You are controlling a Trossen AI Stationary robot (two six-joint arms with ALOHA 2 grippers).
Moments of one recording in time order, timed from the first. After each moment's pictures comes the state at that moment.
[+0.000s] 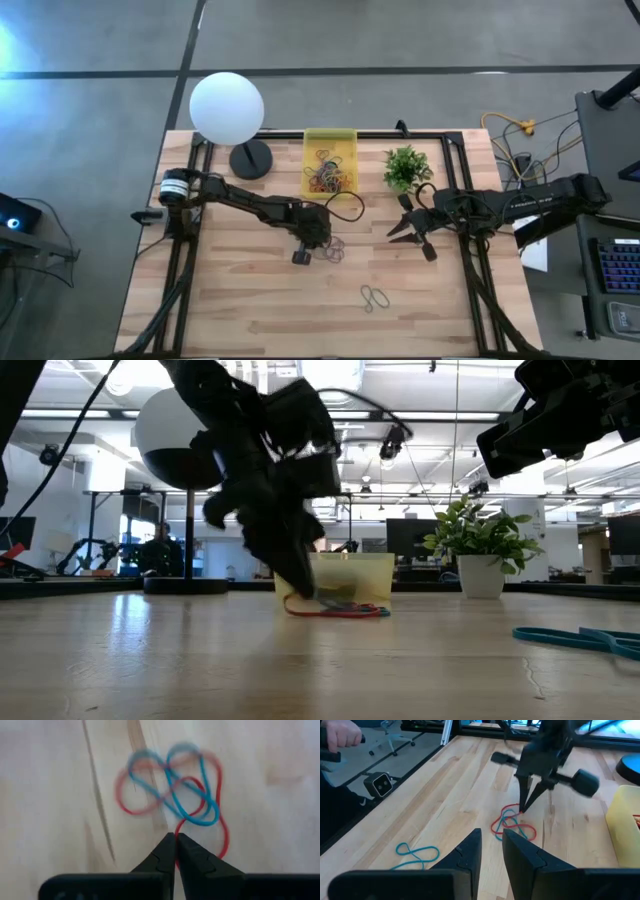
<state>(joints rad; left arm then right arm) -0.02 1.87 1.12 -0.25 0.17 0.17 0.07 0.77 0.33 0.04 -0.26 -0.03</state>
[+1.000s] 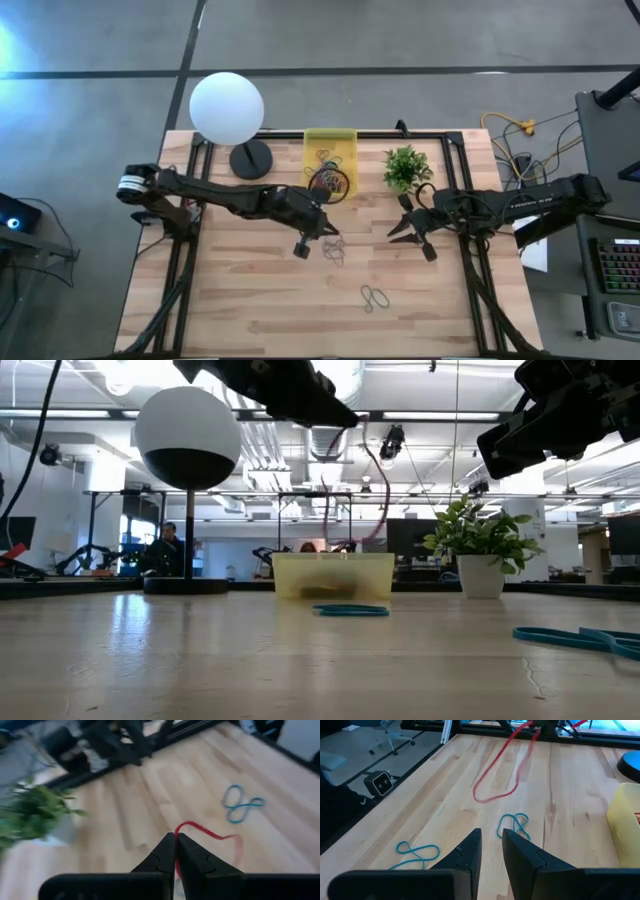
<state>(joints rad) -0.06 1.56 1.12 -0.04 0.11 0.35 0.07 0.77 0.33 0.03 -0.26 -0.03</state>
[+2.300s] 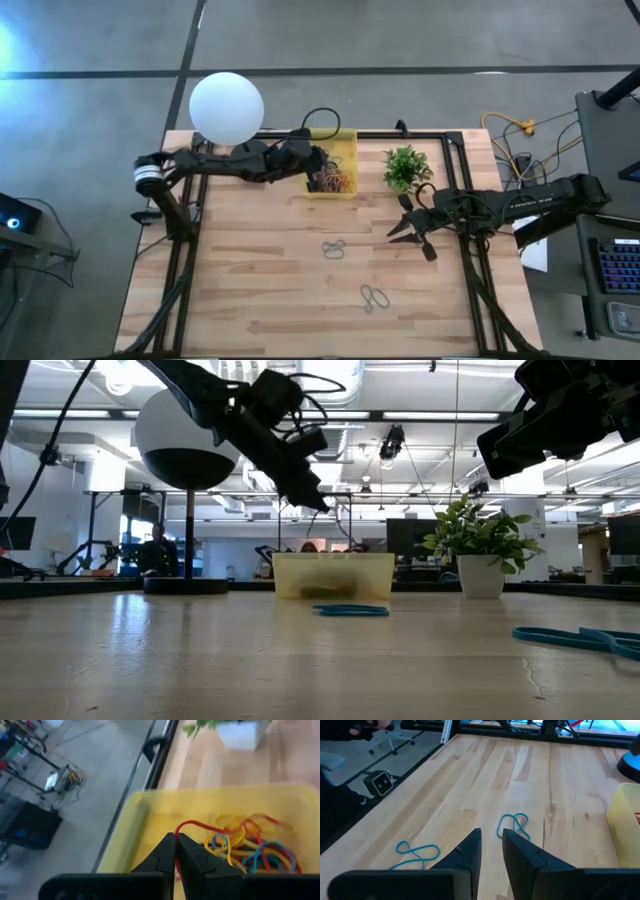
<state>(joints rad) 0.32 1.66 1.10 0.08 -0.29 0.42 0.07 0.77 0.33 0.03 -0.26 -0.03</state>
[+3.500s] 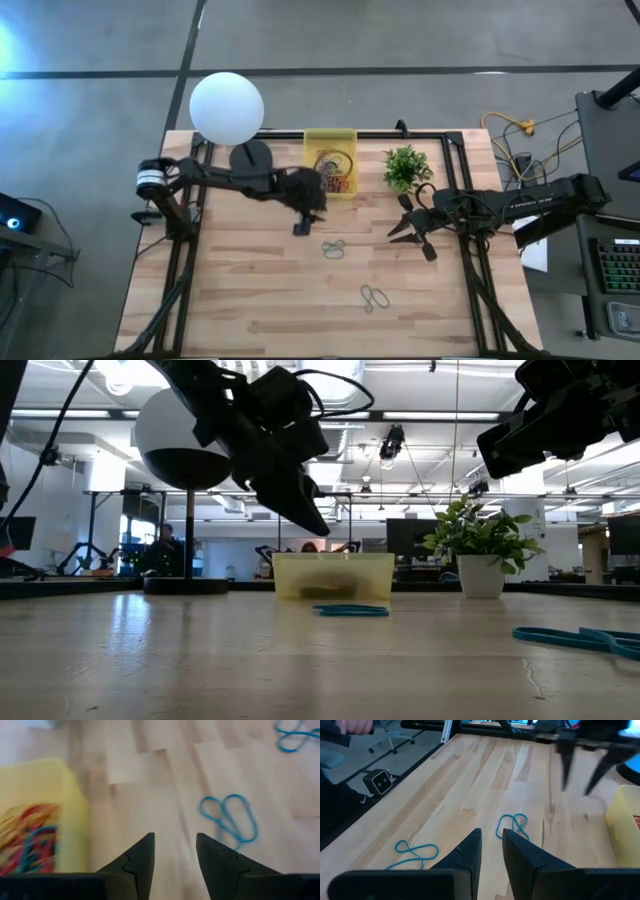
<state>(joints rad) 0.16 1.68 1.07 -0.17 0.21 0.27 0.07 0.77 0.33 0.03 -0.26 -0.05</state>
